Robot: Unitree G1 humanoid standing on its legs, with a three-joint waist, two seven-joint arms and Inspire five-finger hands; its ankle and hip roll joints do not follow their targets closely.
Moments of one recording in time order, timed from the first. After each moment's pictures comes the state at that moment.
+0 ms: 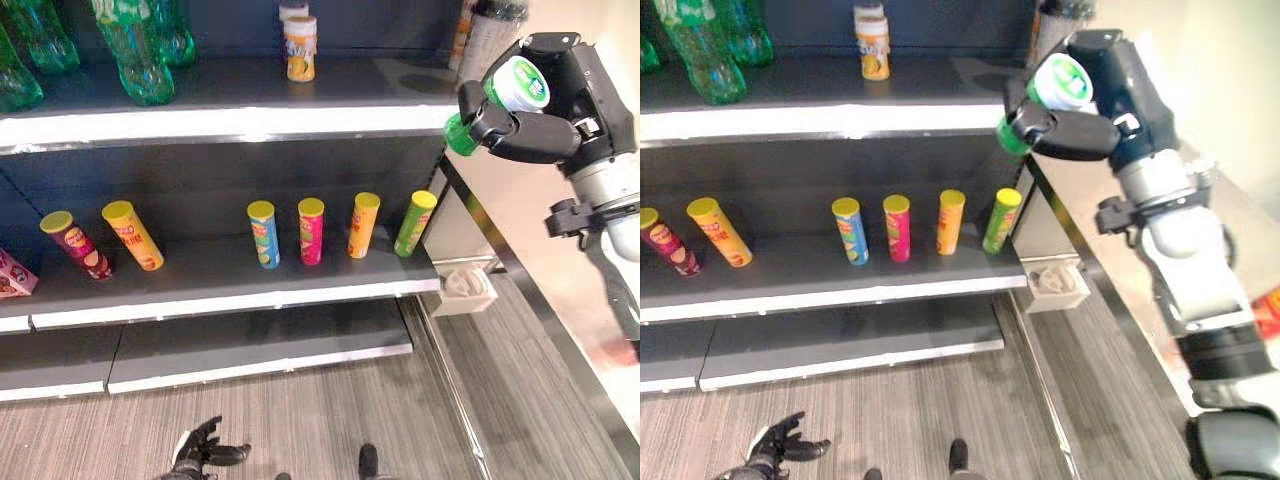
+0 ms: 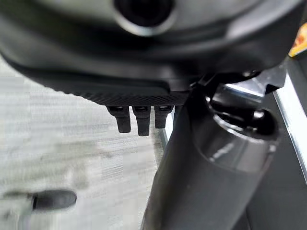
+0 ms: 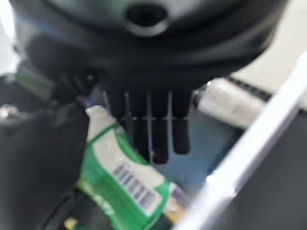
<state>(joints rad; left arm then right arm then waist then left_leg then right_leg) 0.12 0.26 -0.11 1.00 -0.23 -0.15 0.05 -0.65 -1.01 0.18 0.06 0.52 -0.23 -0.01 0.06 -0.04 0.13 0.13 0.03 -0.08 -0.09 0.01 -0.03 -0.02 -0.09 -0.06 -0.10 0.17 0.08</state>
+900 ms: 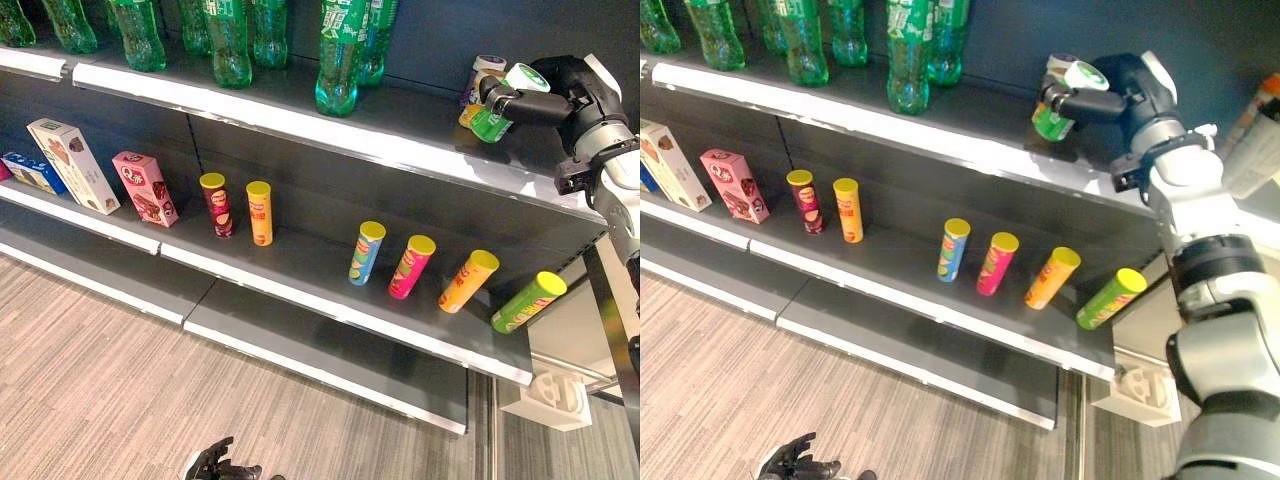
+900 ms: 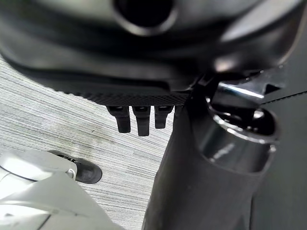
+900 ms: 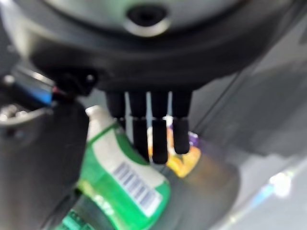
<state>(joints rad) 0.11 0.27 -0.18 1.05 -0.26 -0.15 0.03 -1.15 -0.97 0.55 0.83 0.60 -0.10 0.10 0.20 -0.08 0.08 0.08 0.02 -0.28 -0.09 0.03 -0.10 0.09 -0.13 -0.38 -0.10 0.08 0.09</state>
